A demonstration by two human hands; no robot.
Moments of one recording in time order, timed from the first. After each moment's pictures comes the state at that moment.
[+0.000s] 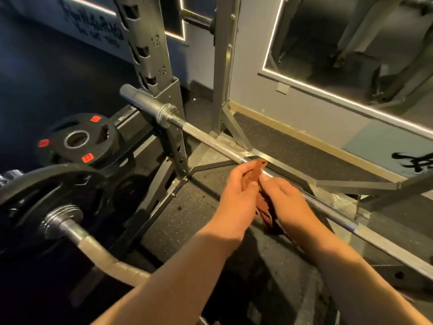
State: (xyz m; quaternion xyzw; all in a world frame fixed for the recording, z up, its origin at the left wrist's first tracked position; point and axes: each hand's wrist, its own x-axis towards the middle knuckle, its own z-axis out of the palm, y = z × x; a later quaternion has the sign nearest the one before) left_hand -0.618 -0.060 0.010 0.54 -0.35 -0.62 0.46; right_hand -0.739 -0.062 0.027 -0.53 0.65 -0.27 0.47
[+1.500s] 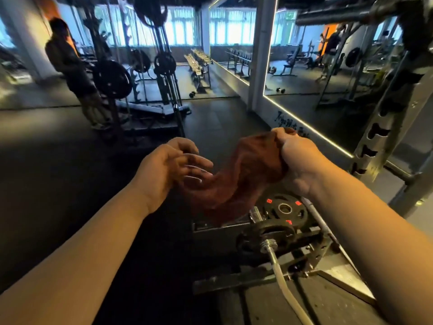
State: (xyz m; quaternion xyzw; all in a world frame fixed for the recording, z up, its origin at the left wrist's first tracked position) left_hand -0.243 0.313 0.394 0.59 -0.33 -0.27 0.68; right_hand -0.386 0.116 0.430 -0.51 0.32 -0.25 0.76
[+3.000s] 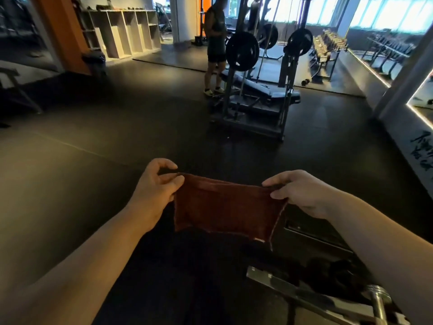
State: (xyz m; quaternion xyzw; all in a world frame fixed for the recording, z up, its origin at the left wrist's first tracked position) left_hand -0.212 0.590 0.304 0.70 0.08 -0.03 0.71; right_hand -0.213 0.282 0.331 -0.83 0.15 0.18 0.51
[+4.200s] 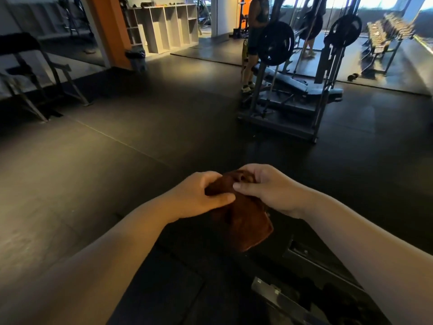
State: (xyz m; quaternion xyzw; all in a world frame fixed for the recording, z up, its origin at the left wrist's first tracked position) left_hand -0.158 0.475 0.319 0.87 -0.10 -0.19 0.45; right_hand -0.128 0.258 0.326 -0.77 -0.16 0.27 0.55
